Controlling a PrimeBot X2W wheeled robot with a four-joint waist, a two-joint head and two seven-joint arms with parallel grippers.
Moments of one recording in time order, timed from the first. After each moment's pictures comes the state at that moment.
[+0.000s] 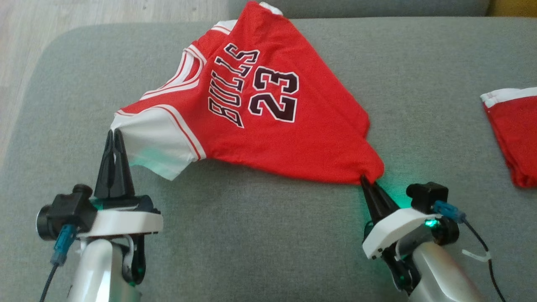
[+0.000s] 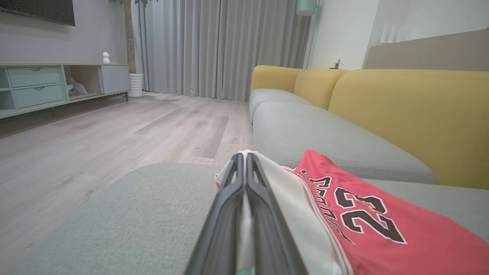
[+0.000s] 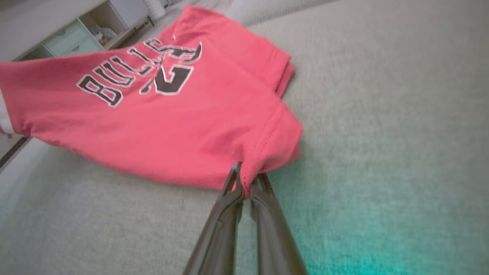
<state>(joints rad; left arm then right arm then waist) -0.22 0.05 0.01 0.26 -0.18 -0.06 -0.25 -0.25 -0.05 0.27 0.61 0.36 0.13 -0.09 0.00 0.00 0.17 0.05</state>
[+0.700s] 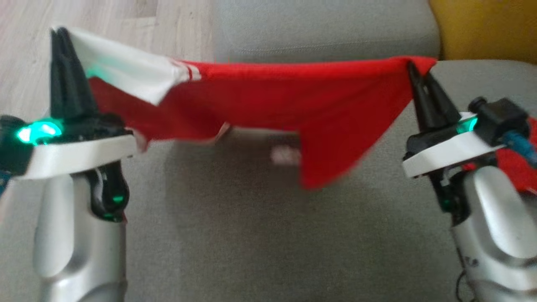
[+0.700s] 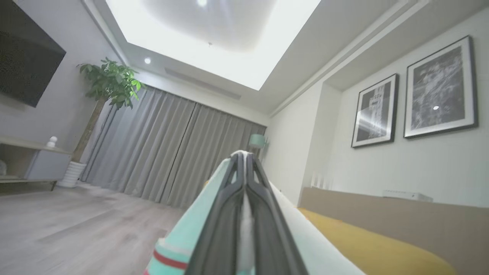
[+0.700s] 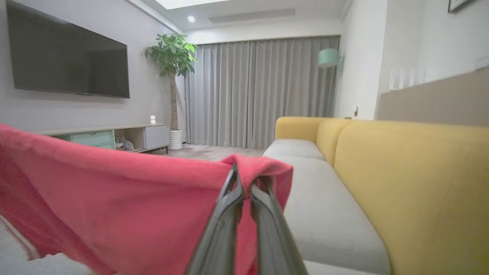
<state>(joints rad) -0.45 0.05 0.03 0.09 -0.40 -0.12 -0.21 -0.40 -0.17 0.19 0.22 0.22 0.13 -0.10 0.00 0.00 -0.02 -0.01</state>
